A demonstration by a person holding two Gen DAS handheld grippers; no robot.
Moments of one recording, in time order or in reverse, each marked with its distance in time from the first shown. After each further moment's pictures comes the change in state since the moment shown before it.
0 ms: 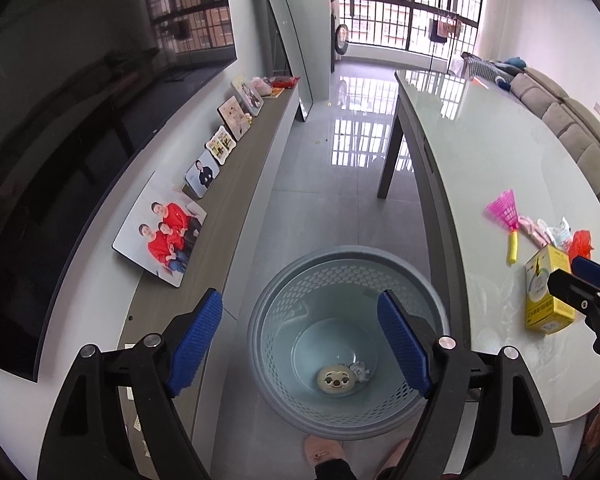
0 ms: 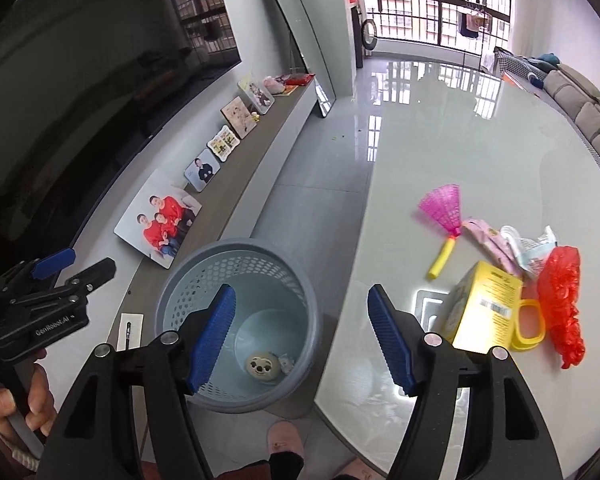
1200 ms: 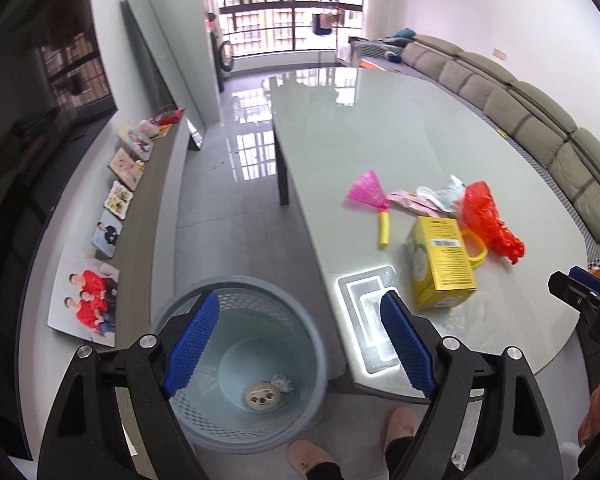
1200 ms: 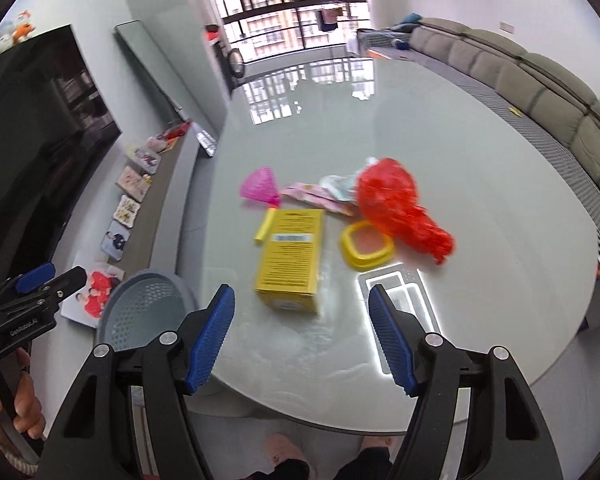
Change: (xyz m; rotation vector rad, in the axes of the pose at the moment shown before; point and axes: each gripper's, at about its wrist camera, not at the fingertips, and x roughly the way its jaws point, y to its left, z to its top) left arm -0.033 -0.142 0.000 0.304 -0.044 -0.267; right arm -0.108 -0.127 -0.098 0.390 -0.122 -0.257
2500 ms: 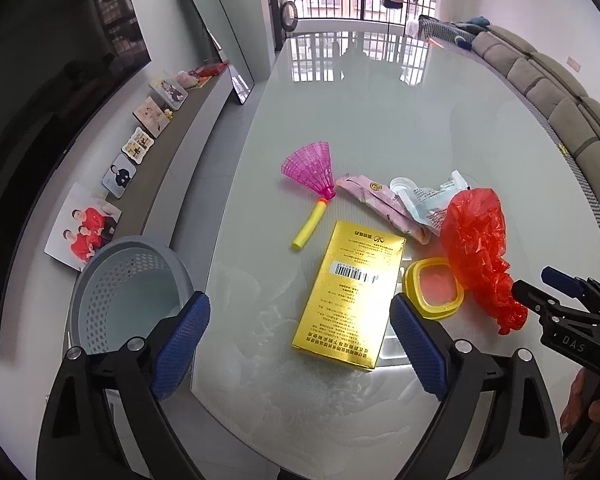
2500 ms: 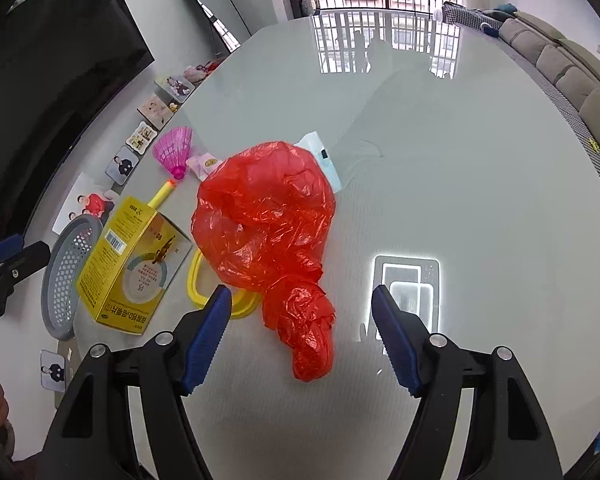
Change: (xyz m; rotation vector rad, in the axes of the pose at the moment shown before) left arm 0.101 -0.165 0.035 -0.211 0.140 0.206; right arm 0.151 -0.167 0.084 -0.301 0.210 0.203
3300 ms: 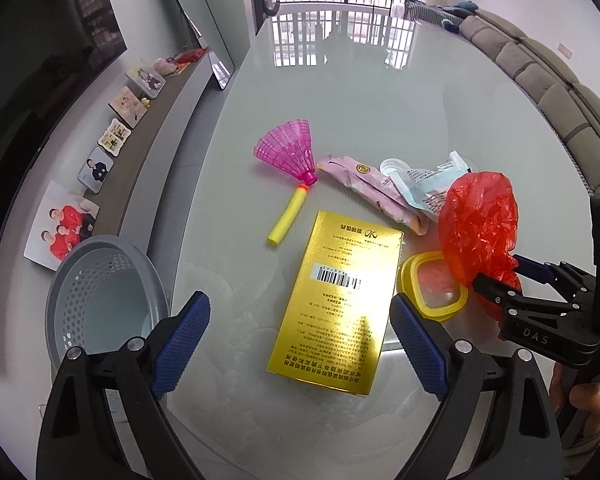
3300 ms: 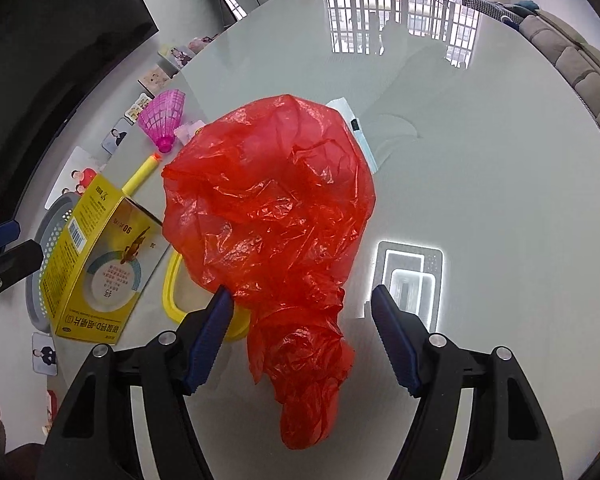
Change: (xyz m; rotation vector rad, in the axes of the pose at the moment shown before) left arm 0.039 -0.008 0.006 0.029 0.060 -0.056; right arm 0.059 0.008 0.015 -0.049 0.081 0.009
